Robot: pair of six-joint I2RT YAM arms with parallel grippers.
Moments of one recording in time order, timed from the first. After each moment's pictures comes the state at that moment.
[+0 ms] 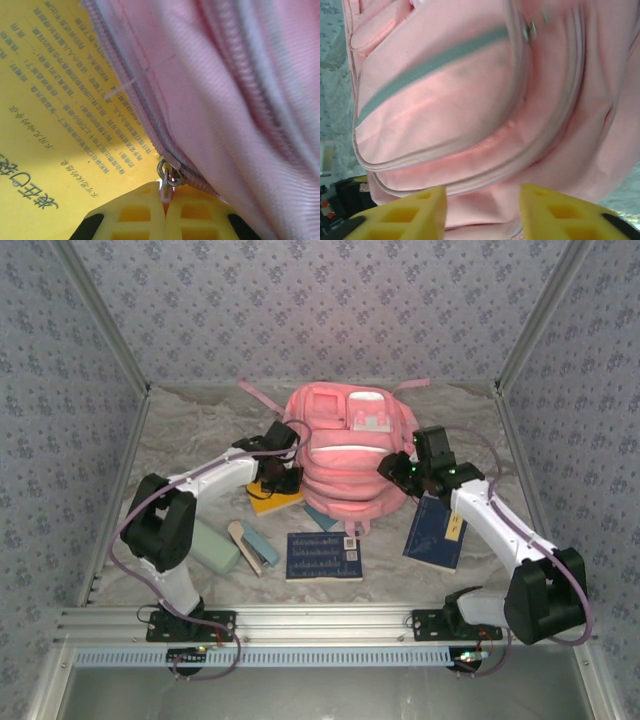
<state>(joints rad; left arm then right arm) -0.59 1.76 1.25 -0.66 0.12 -0.40 0.32 1.28 0.95 -0.51 -0.22 0.85</state>
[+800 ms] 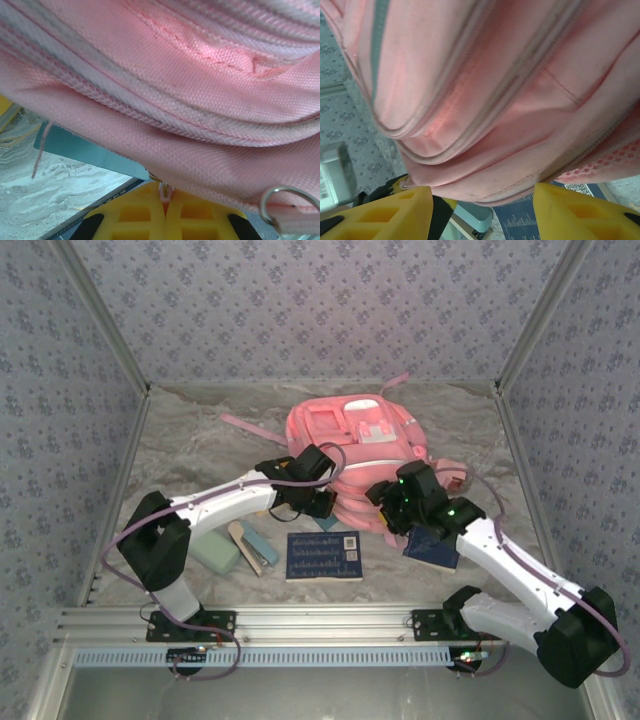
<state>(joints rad) -0.86 1.67 1.22 -0.63 0.13 -0.45 0.59 1.03 0.75 -0.53 -0.13 1.43</state>
